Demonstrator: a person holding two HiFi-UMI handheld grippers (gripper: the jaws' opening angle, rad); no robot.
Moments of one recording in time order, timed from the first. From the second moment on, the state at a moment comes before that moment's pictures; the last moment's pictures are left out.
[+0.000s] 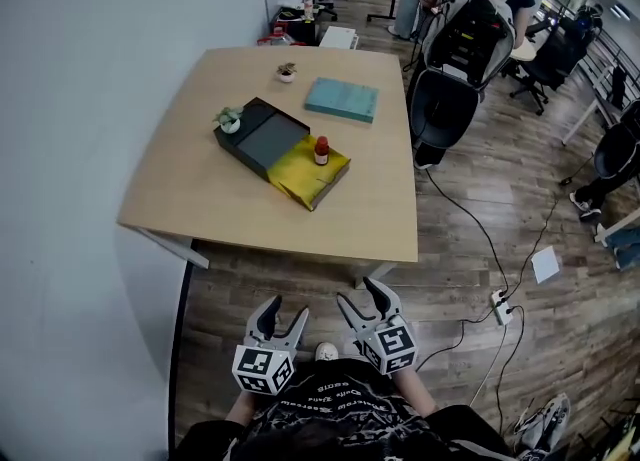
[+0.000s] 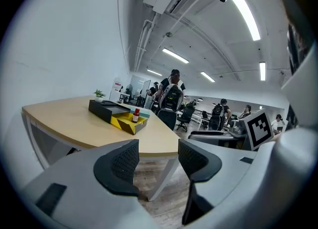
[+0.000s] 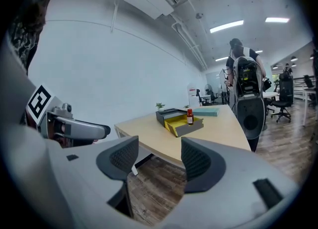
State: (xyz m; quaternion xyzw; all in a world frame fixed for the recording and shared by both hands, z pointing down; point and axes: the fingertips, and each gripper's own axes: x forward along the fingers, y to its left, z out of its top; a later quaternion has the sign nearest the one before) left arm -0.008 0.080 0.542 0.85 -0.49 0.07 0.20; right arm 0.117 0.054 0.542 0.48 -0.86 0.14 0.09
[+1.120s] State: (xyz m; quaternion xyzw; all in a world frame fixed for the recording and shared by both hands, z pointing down) left arm 0.002 -0.044 0.550 0.87 -0.44 0.08 0.20; right arm 0.117 -0.053 0.547 0.52 -0.84 0.15 0.09
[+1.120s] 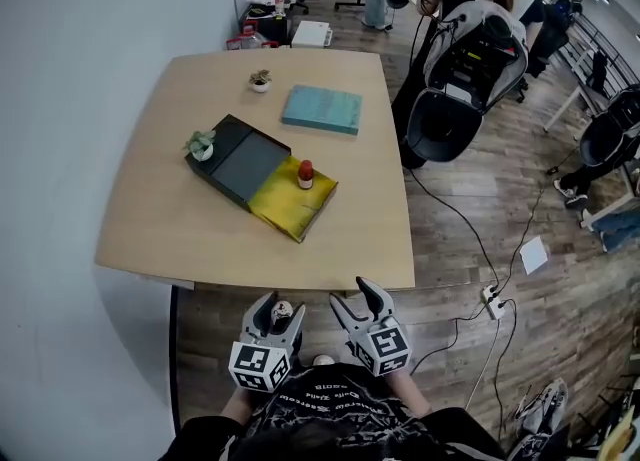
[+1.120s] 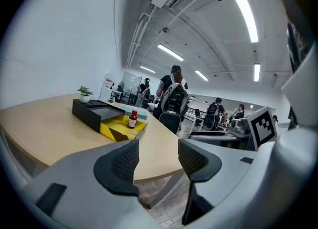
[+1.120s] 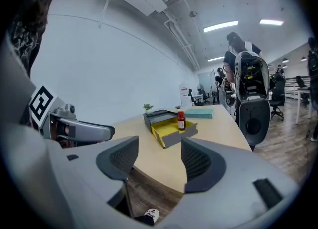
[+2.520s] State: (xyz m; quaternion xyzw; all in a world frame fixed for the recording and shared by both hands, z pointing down) left arm -0.049 -0.251 0.563 0.91 -0.37 0.08 0.19; right arm 0.058 -0.232 0.559 0.58 -0.79 0.15 0.10
